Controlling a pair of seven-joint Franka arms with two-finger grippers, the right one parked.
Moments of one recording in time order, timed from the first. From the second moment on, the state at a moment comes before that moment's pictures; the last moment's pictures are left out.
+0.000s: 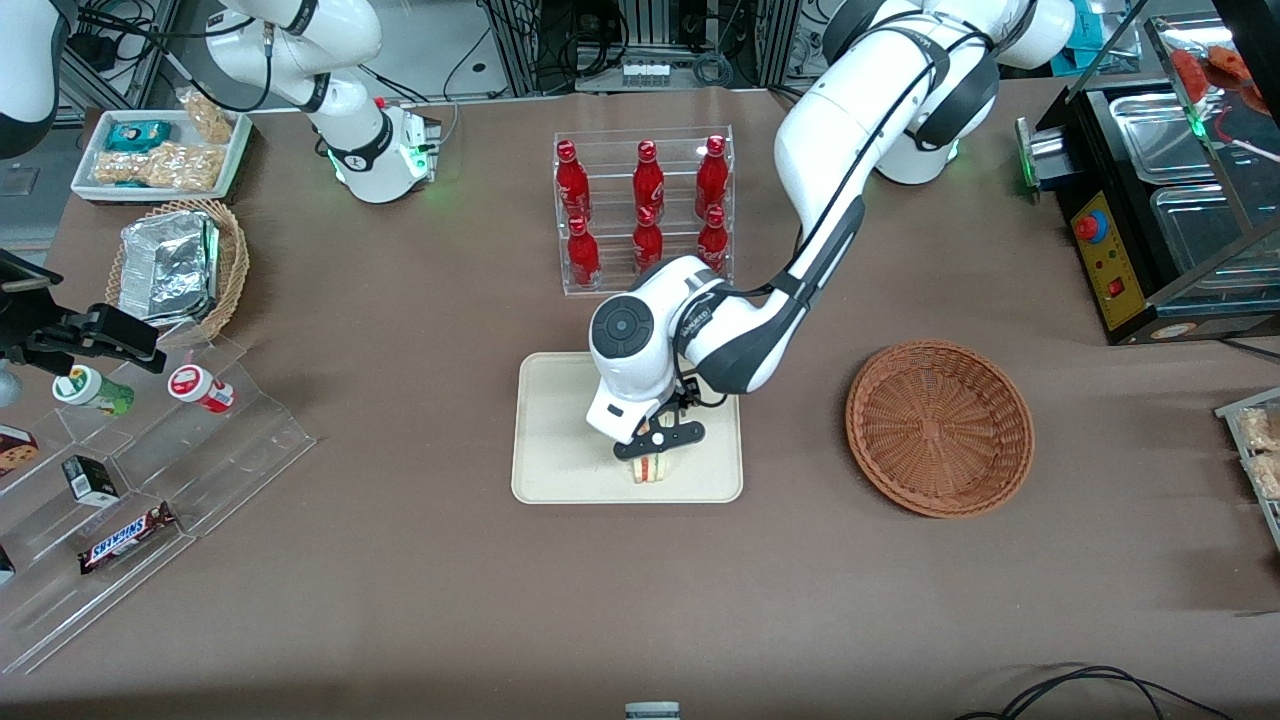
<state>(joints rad) -0.62 0.93 -0.22 -1.07 0.24 1.91 -1.09</state>
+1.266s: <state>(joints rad) -0.04 0.34 -0.20 -1.45 0.07 1.44 -0.48</state>
